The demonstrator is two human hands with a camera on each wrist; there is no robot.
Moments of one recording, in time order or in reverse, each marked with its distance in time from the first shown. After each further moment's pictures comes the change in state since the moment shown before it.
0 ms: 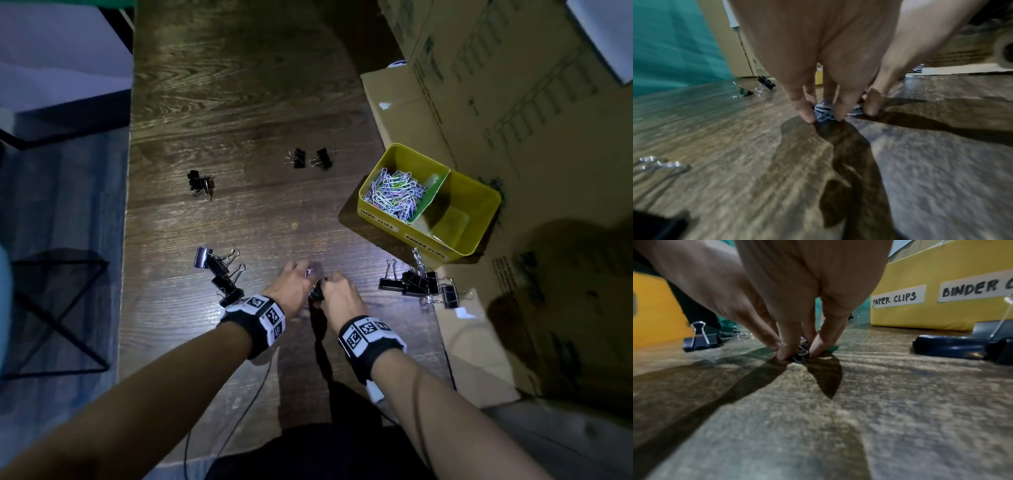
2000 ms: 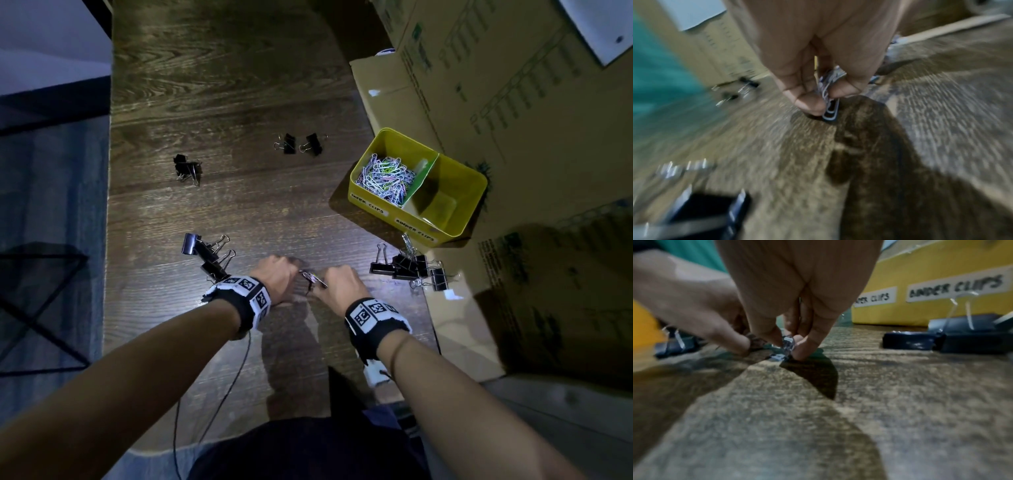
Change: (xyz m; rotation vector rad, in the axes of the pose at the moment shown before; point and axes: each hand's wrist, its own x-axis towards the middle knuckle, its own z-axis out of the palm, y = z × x) left_hand -0.008 -0.006 -0.007 0.114 -0.031 -0.005; right_hand -0.006 0.014 -0.007 0.056 -0.064 0.071
